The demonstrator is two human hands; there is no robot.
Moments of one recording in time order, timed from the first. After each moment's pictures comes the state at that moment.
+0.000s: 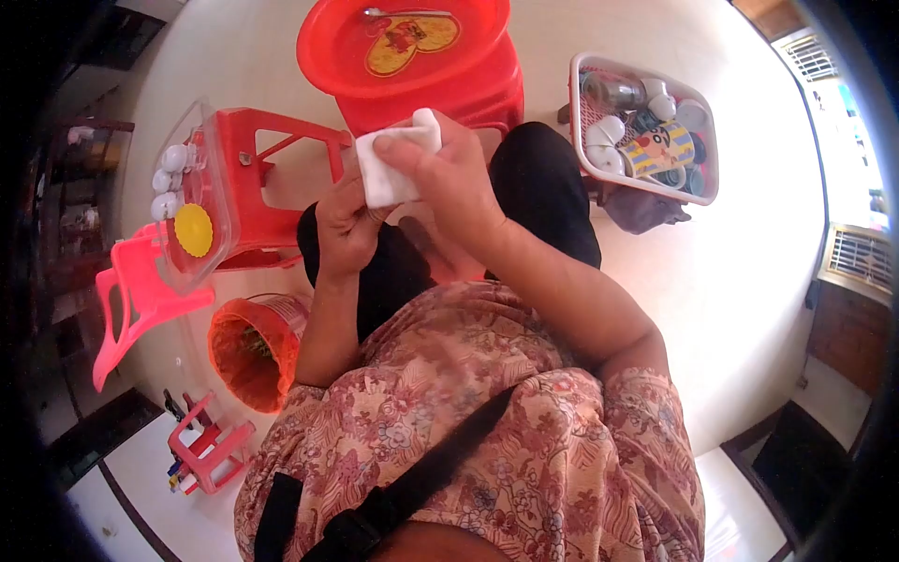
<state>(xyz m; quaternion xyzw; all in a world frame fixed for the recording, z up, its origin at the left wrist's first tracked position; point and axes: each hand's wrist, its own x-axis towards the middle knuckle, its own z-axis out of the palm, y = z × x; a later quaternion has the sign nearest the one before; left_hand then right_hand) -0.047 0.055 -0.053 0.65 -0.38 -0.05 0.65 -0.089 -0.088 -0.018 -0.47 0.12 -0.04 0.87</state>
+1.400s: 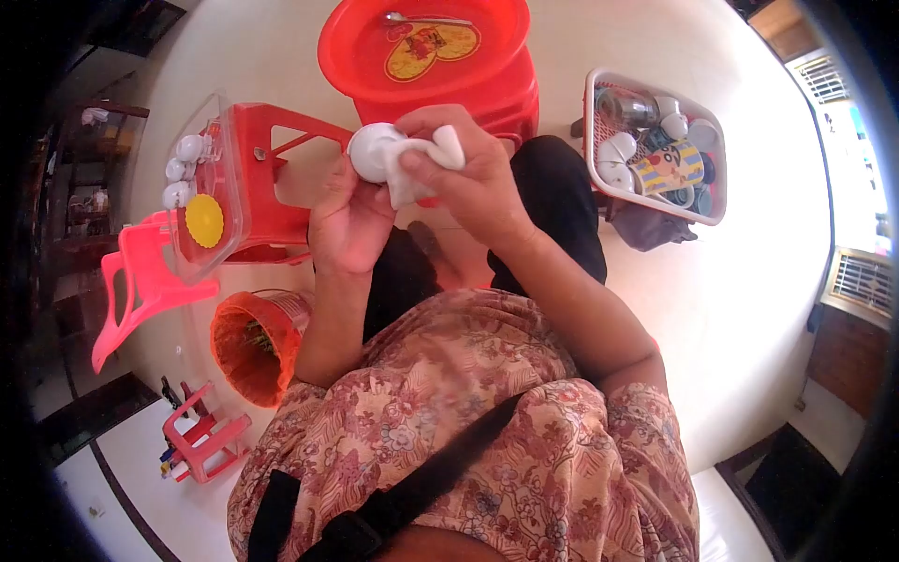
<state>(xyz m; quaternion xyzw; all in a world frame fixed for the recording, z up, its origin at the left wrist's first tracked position) -0.047 0.047 -0.036 0.22 -0.01 -0.29 0.93 -0.086 -0.100 -0.030 -0.58 -0.01 -0.14 0.80</state>
